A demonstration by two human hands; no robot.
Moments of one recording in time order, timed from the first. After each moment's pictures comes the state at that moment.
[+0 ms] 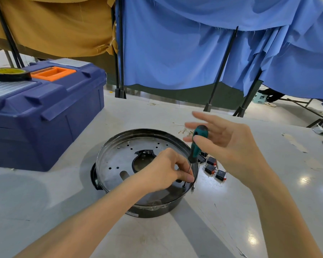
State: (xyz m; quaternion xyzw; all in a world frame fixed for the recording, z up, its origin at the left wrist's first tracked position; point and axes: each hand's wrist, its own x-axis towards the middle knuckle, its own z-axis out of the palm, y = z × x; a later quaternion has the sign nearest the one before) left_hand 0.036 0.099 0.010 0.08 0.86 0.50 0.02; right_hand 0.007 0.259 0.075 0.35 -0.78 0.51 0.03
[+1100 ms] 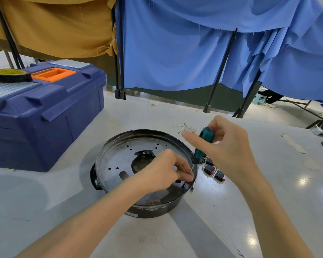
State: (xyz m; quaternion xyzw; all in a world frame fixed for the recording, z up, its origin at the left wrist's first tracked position) left_hand 0.036 0.100 0.010 0.09 0.87 0.48 0.02; right_hand 0.001 0.250 0.068 0.25 -0.85 0.42 0.19
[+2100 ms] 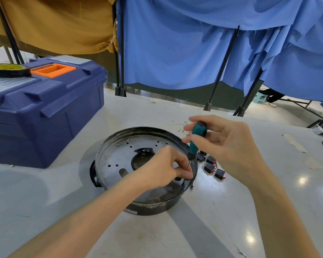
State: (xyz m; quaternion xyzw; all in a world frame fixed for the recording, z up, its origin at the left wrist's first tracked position) left_hand 0.038 0.098 0.011 0.09 0.87 0.48 0.00; right_hand 0.004 0.258 0.071 0.36 -0.77 0.52 0.06
